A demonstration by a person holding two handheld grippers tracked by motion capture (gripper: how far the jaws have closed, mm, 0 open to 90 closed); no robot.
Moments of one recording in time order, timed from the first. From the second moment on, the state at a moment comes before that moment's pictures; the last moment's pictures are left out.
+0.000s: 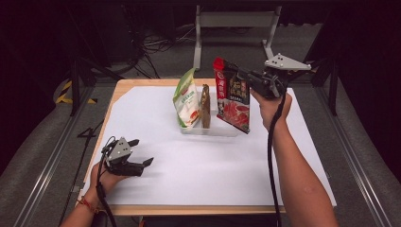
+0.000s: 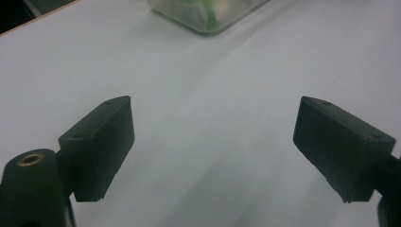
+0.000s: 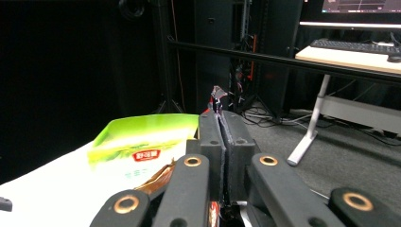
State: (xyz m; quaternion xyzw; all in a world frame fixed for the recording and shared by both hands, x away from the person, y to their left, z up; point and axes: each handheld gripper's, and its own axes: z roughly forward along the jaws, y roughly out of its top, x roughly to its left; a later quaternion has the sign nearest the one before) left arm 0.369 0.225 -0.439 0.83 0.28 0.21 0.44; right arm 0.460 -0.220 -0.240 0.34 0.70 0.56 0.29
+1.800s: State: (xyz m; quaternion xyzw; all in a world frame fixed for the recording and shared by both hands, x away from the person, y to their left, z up) left arm 0.370 0.228 -0.439 0.83 0.28 0.21 0.44; right arm 0.482 -0.220 -0.309 0.34 0.69 0.58 0.26
